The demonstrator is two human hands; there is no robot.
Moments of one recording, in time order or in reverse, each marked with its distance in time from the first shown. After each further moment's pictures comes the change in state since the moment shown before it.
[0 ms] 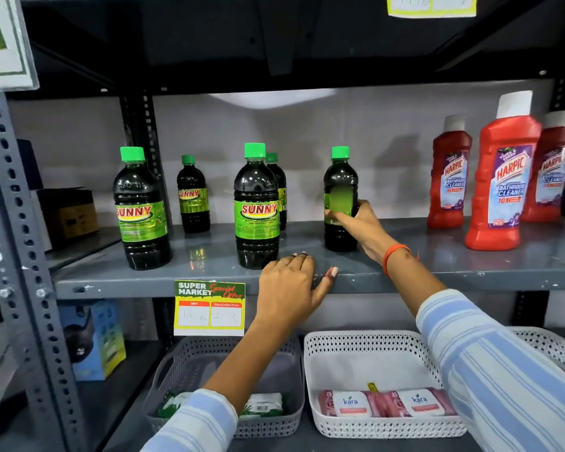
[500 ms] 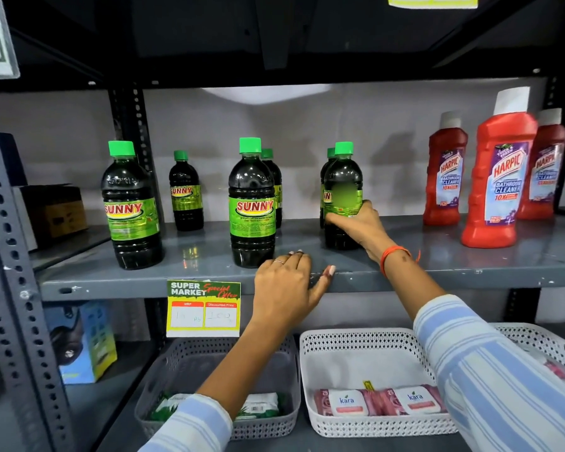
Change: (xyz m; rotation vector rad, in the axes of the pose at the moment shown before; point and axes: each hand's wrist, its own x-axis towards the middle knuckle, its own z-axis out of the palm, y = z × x) left_hand -0.002 -0.001 0.001 0.000 0.021 -0.018; right_hand -0.007 0.002 -0.003 -0.163 0.121 -0.014
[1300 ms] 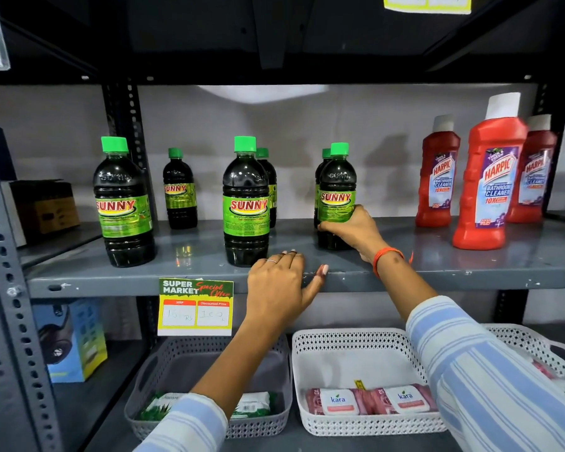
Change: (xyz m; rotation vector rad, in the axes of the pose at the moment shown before) left_hand 0.000 0.002 0.001 -0.023 -0.029 -0.021; right_hand -0.005 0.003 -0.005 -0.034 -0.039 -0.012
